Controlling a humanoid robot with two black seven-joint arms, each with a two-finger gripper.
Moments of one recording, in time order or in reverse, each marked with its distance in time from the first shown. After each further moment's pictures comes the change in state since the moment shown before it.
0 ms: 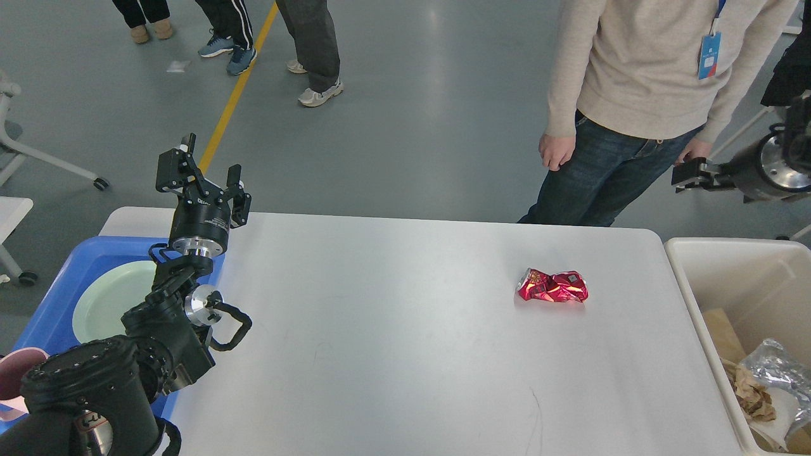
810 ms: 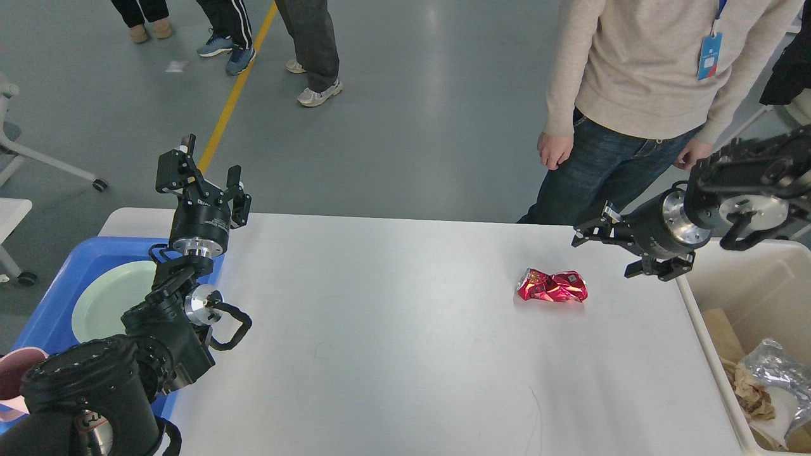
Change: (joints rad) left arm 0.000 0.000 0.000 0.000 0.000 0.000 0.000; right arm -0.258 0.099 0.110 0.104 0.503 -0.189 0.000
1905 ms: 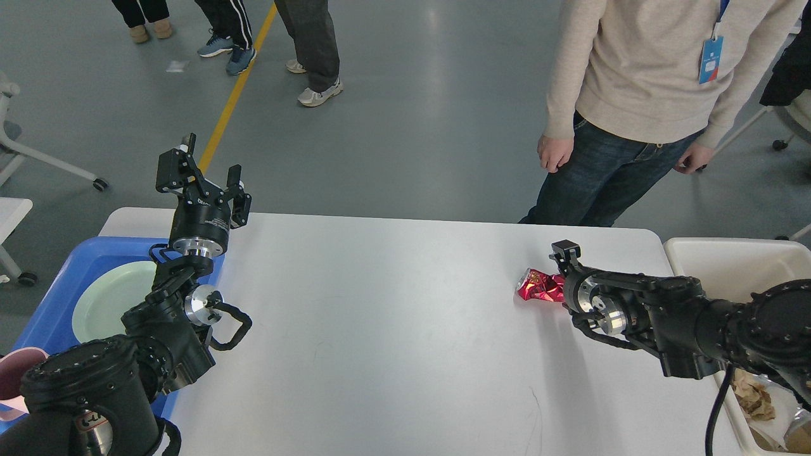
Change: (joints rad) left arm 0.000 0.000 0.000 0.000 0.000 0.000 0.001; right arm -0.648 0.224 0.578 -0.497 0.304 -0.557 -0.021
